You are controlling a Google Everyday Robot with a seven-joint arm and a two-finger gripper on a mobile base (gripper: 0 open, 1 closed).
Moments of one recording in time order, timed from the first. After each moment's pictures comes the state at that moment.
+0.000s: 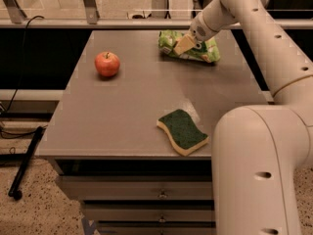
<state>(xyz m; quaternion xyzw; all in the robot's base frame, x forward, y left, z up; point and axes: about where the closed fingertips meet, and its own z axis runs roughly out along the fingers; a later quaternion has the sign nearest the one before) 0.822 -0.112 0.860 -0.47 0.81 0.09 0.35</state>
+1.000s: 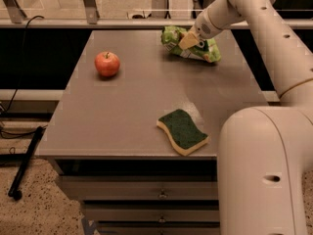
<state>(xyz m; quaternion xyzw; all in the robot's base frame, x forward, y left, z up) 0.820 -0.117 0.871 -0.47 0.80 0.09 0.36</state>
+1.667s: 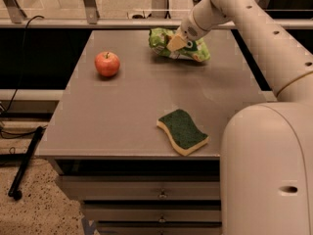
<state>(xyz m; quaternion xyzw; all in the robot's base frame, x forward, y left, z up) 0.812 -0.073 0.872 -0.52 0.77 0.07 0.37</state>
